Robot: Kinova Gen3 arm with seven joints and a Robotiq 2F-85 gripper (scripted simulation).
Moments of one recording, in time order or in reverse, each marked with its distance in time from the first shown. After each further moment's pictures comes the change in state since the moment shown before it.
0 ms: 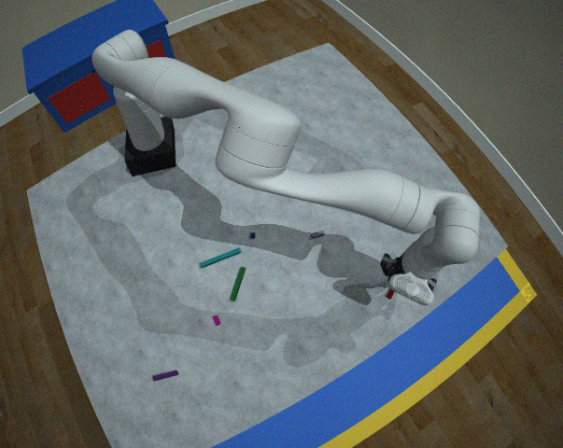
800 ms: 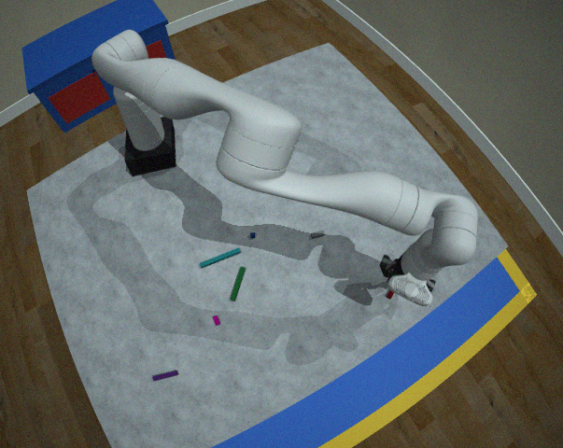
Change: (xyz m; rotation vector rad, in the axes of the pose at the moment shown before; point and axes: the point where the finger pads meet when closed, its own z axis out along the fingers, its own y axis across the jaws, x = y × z) arm 0.000 -0.001 0.007 0.003 0.001 0.000
